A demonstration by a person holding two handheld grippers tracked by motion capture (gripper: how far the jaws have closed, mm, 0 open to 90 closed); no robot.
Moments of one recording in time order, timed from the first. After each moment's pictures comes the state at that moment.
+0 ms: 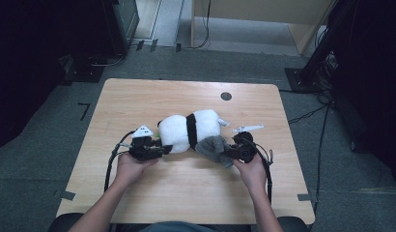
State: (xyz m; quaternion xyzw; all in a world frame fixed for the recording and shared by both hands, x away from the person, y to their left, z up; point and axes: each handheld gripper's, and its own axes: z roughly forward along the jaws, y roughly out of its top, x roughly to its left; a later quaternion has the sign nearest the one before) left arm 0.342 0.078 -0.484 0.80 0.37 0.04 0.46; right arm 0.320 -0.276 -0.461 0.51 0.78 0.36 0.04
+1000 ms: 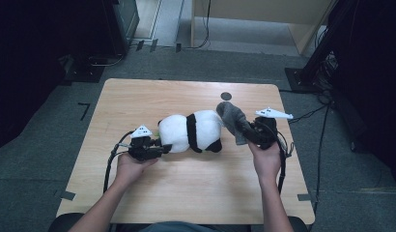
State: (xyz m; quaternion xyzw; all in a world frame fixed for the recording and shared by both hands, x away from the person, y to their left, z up) left arm 0.342 0.080 -0.485 0.80 0.38 0.05 0.47; right arm 0.317 -0.305 -0.383 0.51 0.71 0.44 0.18
